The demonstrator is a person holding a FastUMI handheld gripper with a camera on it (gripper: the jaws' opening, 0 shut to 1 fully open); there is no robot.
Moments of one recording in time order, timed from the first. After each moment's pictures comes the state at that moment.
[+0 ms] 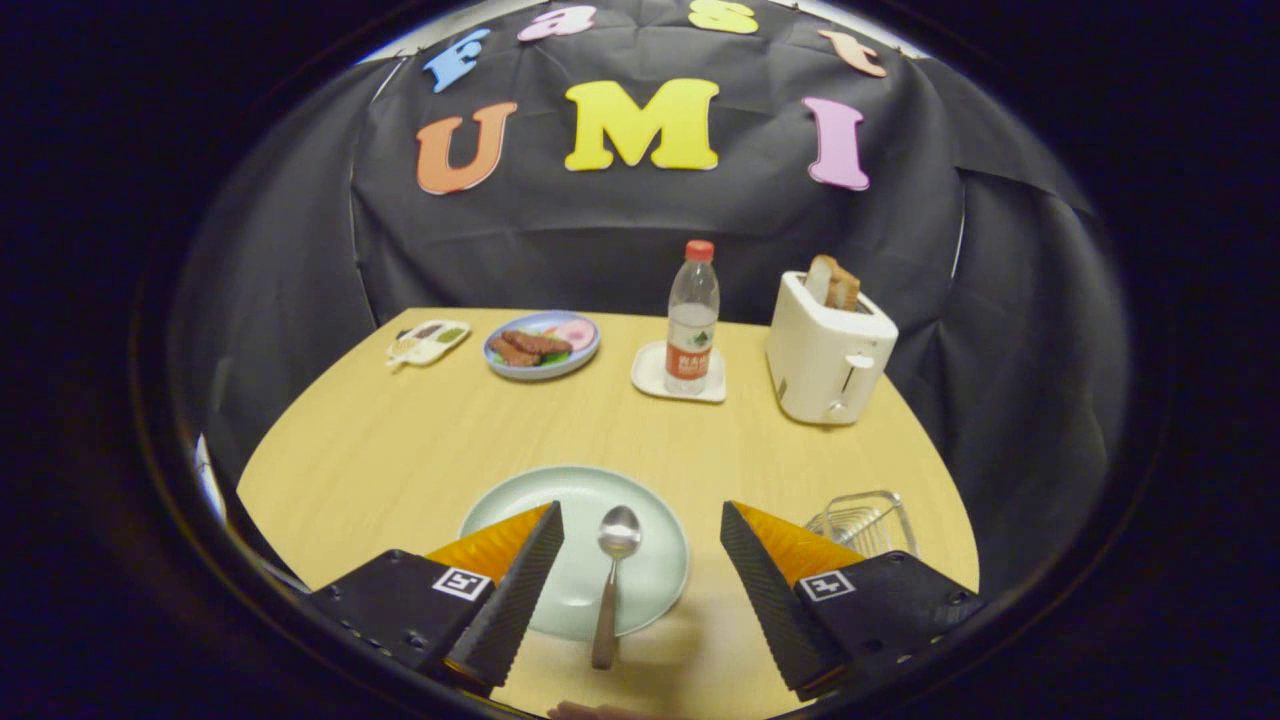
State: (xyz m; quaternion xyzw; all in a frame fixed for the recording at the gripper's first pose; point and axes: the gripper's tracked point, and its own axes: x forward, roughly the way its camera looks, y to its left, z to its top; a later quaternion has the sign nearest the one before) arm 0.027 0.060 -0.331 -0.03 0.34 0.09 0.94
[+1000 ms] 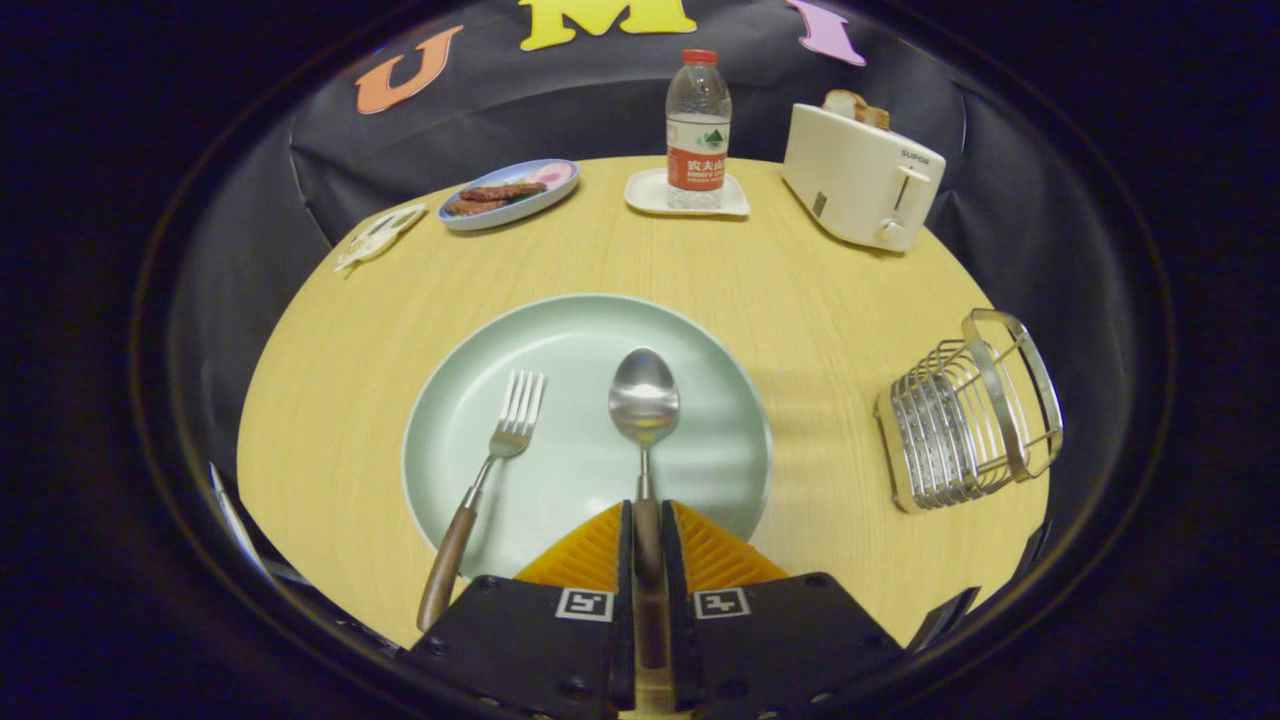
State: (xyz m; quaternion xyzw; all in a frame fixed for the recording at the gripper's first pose) arm -0.001 0.076 -0.440 0.00 0.51 0.04 0.86
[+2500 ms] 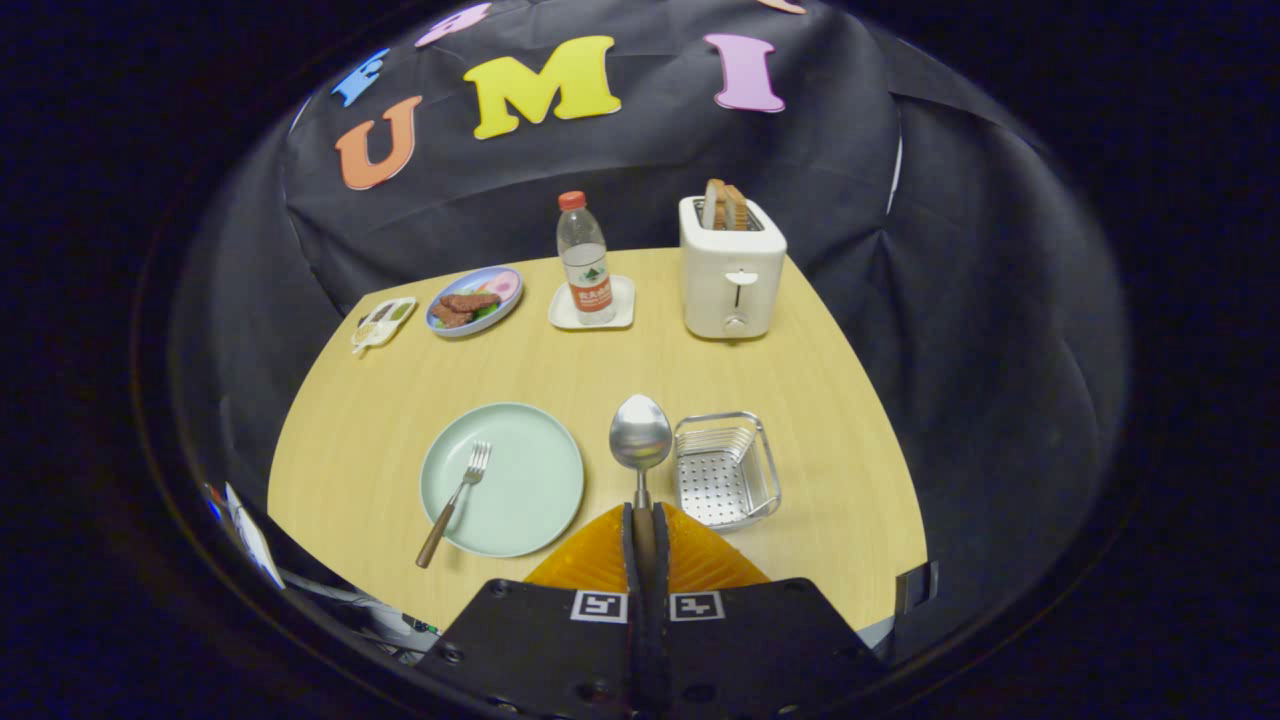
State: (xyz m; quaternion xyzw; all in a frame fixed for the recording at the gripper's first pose) arm -0.021 -0.069 -0.295 0.03 0.44 0.02 0.90
